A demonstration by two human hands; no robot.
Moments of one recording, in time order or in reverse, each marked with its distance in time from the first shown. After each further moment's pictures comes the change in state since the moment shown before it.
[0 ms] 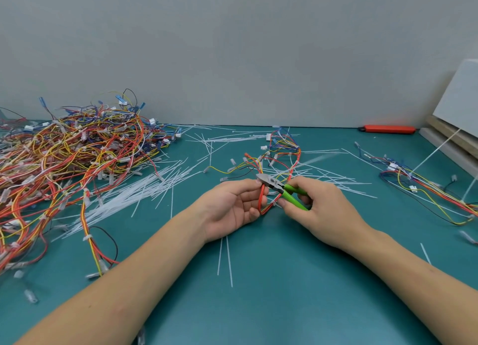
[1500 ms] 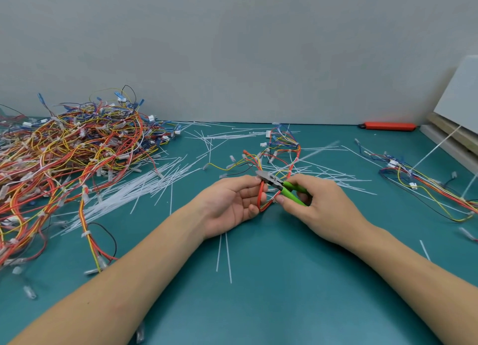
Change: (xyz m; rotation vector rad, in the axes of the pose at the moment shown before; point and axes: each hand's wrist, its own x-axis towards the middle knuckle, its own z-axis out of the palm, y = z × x) left_hand -0.002 0.001 0.003 0.006 0.036 0.009; right_hand 0.001 0.004 0.001 0.020 -0.021 0.012
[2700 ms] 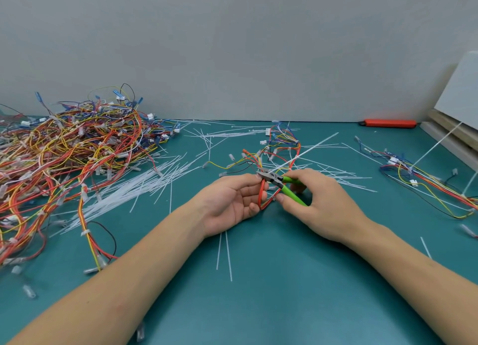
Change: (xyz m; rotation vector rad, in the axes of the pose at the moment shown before) left_hand 0.000 0.000 -0.001 0.021 -0.020 0.001; right_hand -0.001 0.000 0.000 0.000 0.011 -0.013
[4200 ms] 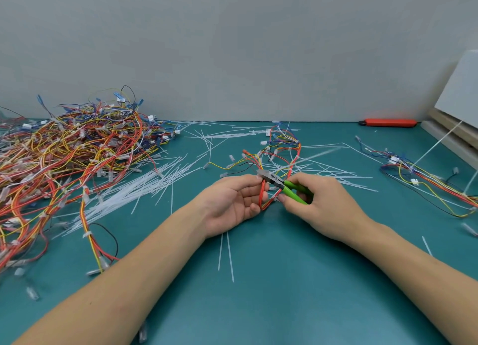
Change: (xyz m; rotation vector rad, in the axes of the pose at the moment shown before) left_hand -0.001 0.000 0.001 0.001 0.017 -0.005; right_hand 0.001 0.001 0.000 0.045 -0.023 0.001
